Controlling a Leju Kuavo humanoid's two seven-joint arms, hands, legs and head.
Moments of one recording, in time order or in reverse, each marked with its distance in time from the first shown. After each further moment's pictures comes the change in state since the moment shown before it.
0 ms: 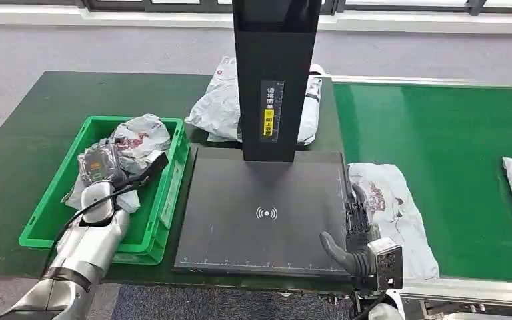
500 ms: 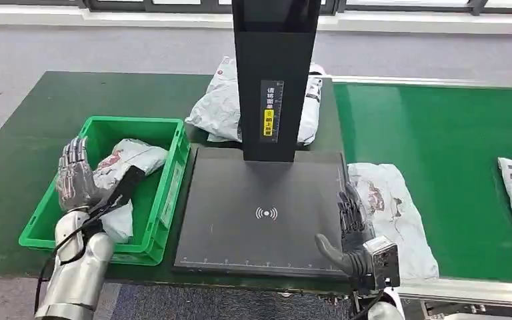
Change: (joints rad) left arm 0.246 -0.042 0.139 -0.393 0.456 0.119 -0.382; right arm -0.015 0.002 -0.001 0.002 0.008 0.024 0.006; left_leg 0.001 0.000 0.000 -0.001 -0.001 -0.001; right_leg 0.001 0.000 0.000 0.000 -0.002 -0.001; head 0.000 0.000
